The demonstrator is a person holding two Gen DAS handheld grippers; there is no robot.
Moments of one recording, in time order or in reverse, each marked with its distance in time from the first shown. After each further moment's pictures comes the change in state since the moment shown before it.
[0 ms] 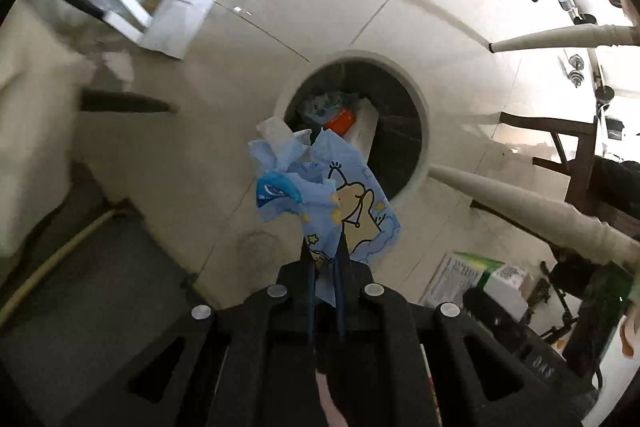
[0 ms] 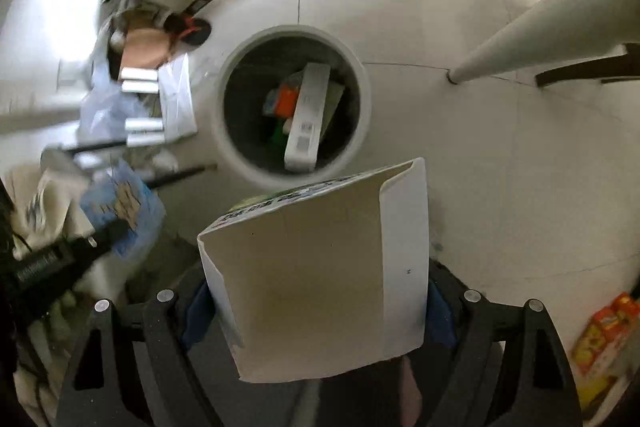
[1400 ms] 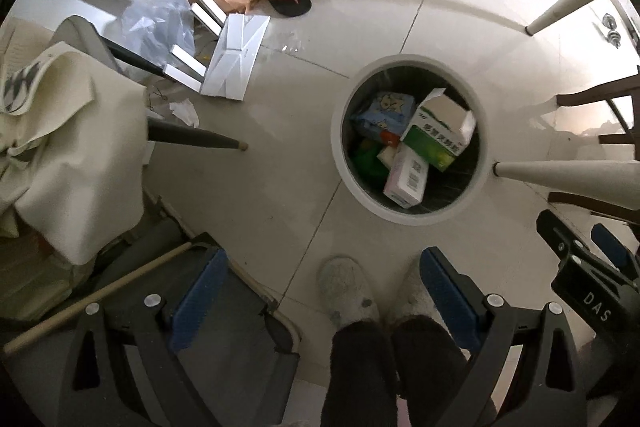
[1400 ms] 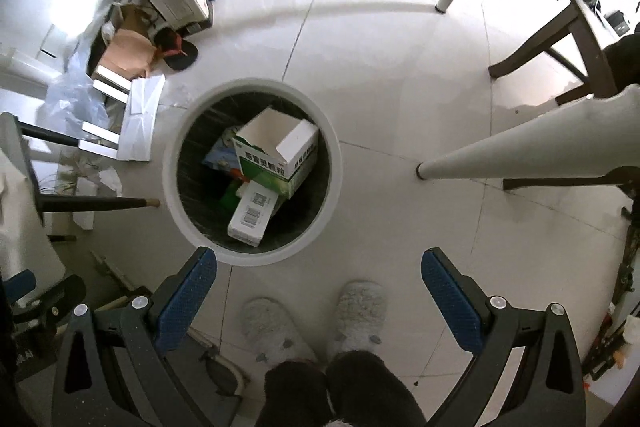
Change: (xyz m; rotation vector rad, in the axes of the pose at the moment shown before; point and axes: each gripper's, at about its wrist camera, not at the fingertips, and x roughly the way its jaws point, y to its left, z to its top) left arm -0.040 -0.025 -0.065 0.132 -0.168 0.343; right arm -0.007 0.031 0.015 -0.270 -0.263 -0.224
